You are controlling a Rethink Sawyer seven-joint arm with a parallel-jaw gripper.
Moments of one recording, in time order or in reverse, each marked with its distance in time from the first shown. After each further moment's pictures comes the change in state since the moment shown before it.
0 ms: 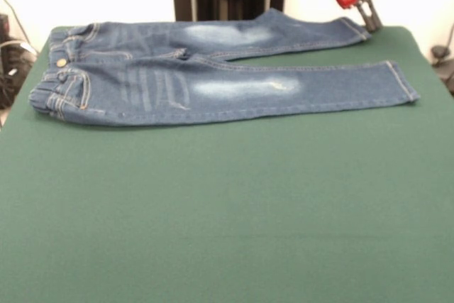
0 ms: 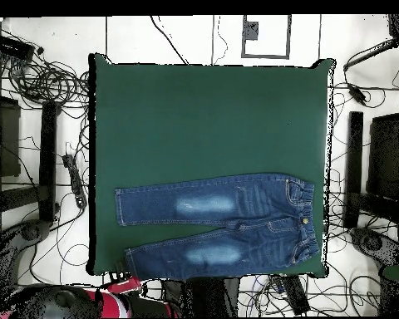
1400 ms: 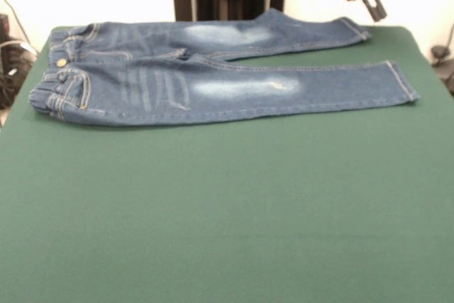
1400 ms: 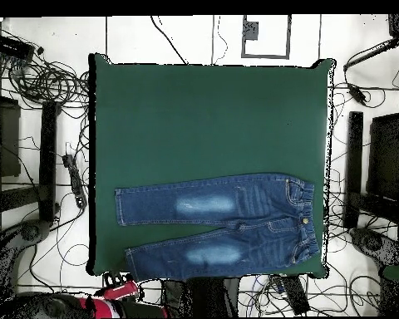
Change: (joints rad) arm 0.028 -0.043 -0.007 0.034 -0.028 0.000 0.000
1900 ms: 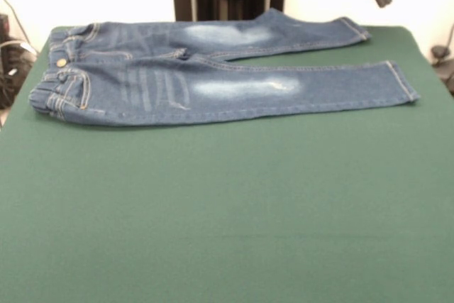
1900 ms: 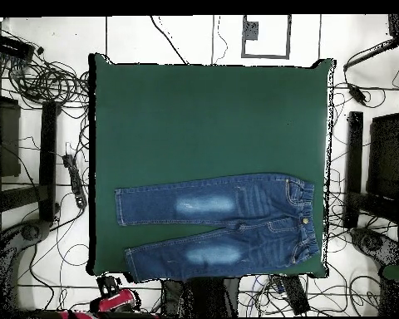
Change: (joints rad) arm 0.053 -0.045 -0.026 0.042 -0.038 0.000 0.000
